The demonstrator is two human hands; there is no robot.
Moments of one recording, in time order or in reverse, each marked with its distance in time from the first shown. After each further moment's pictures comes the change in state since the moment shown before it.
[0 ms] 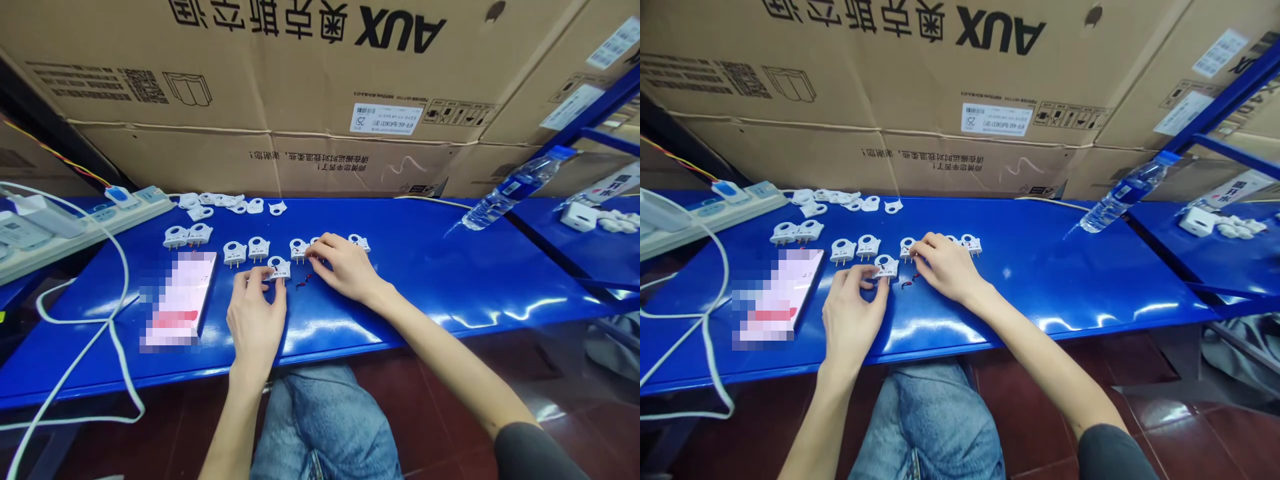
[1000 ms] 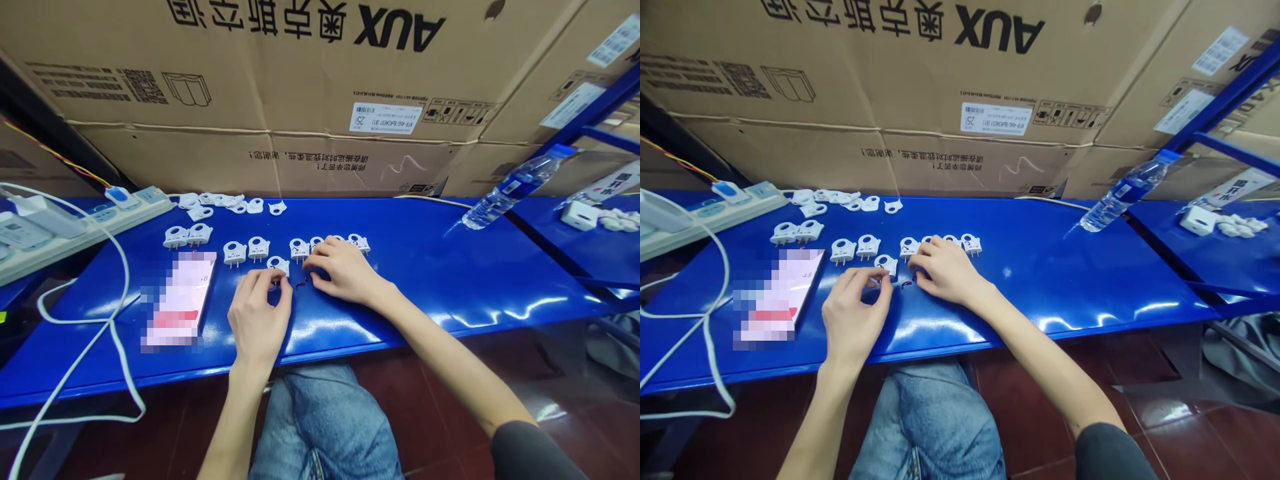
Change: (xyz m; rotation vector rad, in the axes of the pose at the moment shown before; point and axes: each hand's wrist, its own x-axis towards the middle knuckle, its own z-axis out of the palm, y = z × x) left_hand -0.002 0.001 -0.001 -0.083 0.100 0.223; right_hand -0.001 0.002 -0.002 -0.092 -0.173 -0.126
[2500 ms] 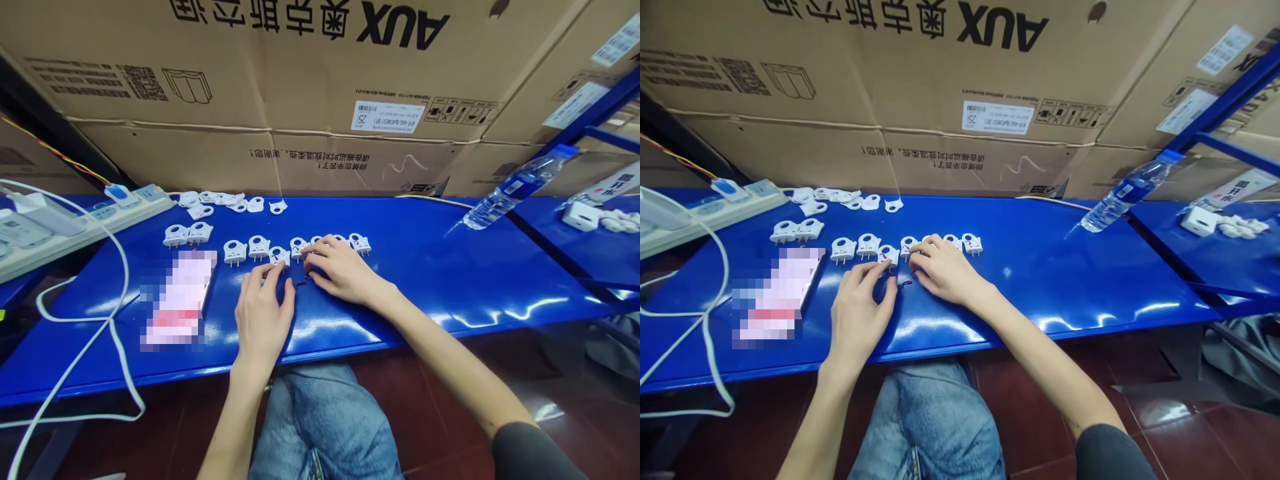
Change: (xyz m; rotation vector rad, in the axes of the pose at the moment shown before) left_hand -0.002 -0.006 0.007 0.107 -0.149 0.015; right_hand -0.001 0.001 0.002 0.047 0.024 -0.057
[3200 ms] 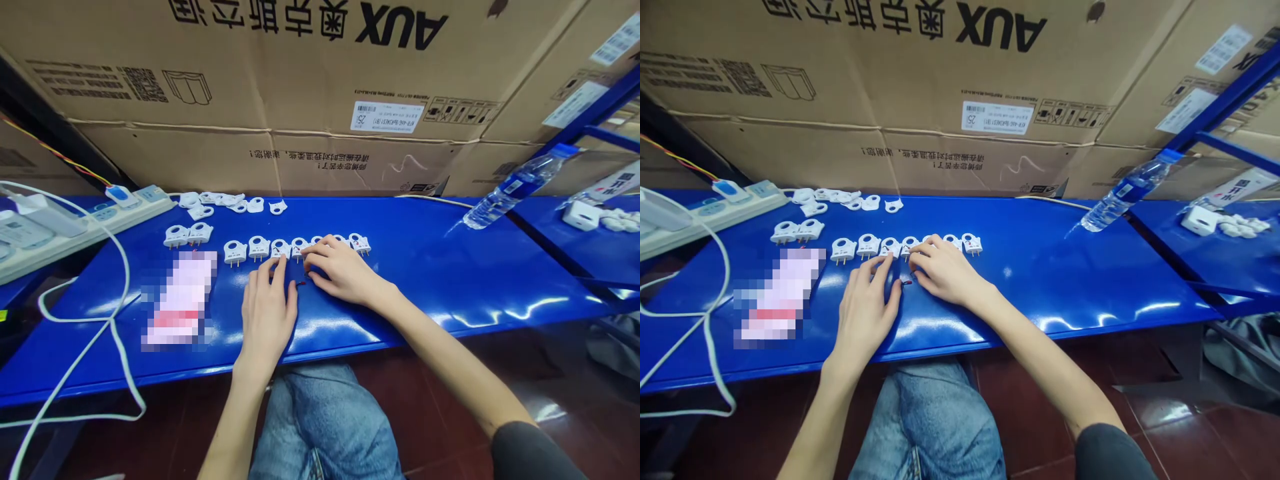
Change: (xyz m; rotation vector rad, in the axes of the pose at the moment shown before) left_hand 0.001 -0.002 0.006 0.108 -0.102 0.078; right_hand 0.000 -0.001 -0.001 0.017 0.002 0.004
